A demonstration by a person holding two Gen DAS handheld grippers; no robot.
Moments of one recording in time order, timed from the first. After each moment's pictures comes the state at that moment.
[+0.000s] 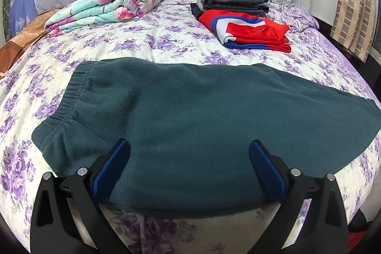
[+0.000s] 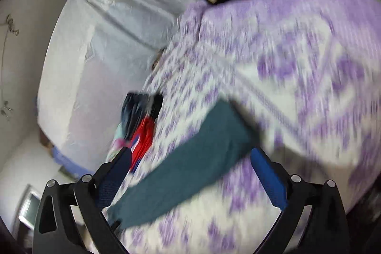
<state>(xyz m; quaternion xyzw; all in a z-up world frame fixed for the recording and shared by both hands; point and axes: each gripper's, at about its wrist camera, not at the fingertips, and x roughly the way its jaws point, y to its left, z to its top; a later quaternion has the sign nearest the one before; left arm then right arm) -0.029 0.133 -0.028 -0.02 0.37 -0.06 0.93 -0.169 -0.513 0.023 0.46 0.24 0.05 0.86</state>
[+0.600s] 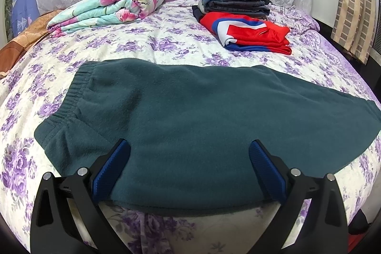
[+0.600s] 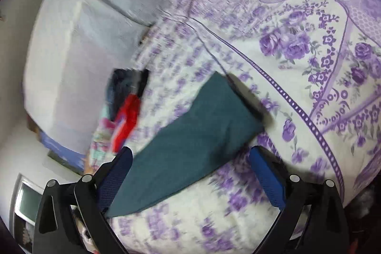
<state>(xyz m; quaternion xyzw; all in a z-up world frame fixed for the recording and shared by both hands) -0.032 0.133 -0.027 -0.02 0.36 -0.06 0.93 -0.122 -0.497 0.016 0.42 0.33 0.03 0.84</state>
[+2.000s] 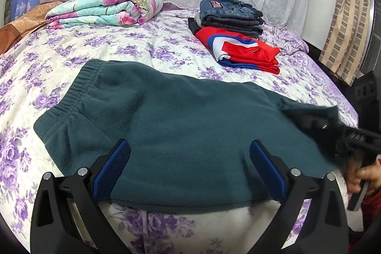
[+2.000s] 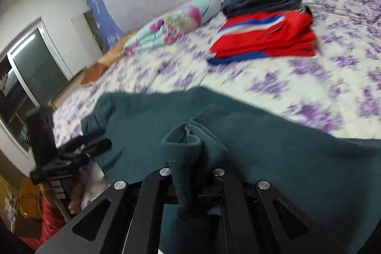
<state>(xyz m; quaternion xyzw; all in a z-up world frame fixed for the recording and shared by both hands) -0.042 0.151 -0.024 -0.09 0.33 -0.09 0.94 0.014 -0.121 0.030 0.08 0.39 0.29 0.87</state>
